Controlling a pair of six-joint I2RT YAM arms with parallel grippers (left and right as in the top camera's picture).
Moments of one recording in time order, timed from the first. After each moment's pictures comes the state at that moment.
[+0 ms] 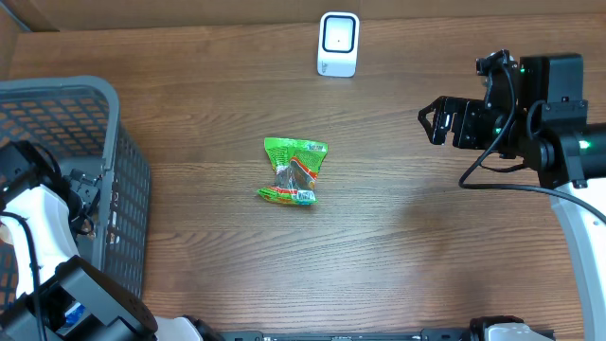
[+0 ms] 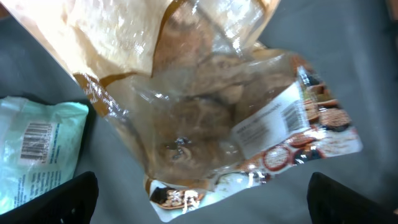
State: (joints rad) left arm 0.71 1.62 1.18 -0.82 -0.13 -0.52; right arm 0.07 1.35 1.46 -1.01 -0.35 0.20
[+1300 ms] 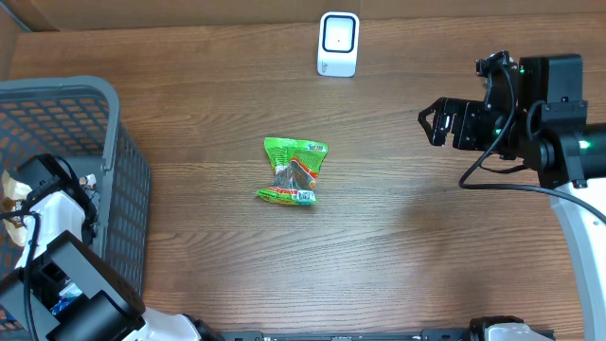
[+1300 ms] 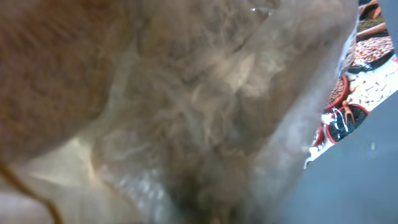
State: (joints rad) left arm 0.71 1.72 1.02 -0.55 -0.18 -0.52; right arm 0.07 1.35 1.46 -1.02 -0.35 0.20
